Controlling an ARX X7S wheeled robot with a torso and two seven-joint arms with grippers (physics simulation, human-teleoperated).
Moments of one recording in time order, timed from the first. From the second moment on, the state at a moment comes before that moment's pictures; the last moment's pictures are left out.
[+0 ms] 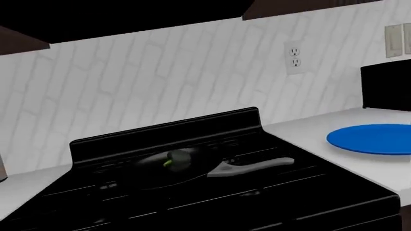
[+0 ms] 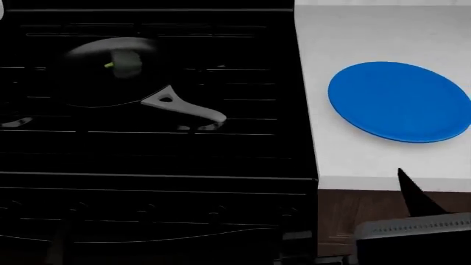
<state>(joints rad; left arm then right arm) 0.07 -0.32 0.02 0.85 -0.19 -0.53 -0.05 0.19 0.37 -0.01 -0.92 0.29 0.95 0.20</state>
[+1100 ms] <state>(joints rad) -0.28 -0.71 -0.07 1.04 -0.87 -0.78 -0.44 1.24 0.86 -0.18 -0.89 1.90 1.34 1.30</state>
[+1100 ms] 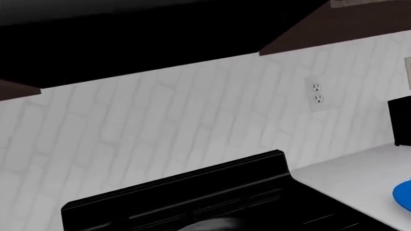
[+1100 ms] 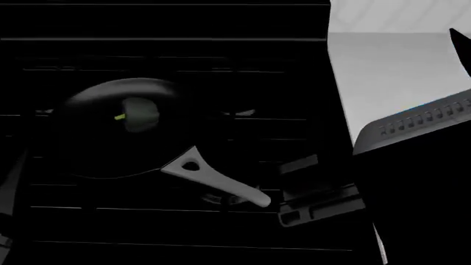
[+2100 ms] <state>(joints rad) -0.17 -0.81 -0.05 1.01 -0.93 -0.57 -0.53 1.29 0.73 -0.44 -0.46 2.15 1.39 0.90</state>
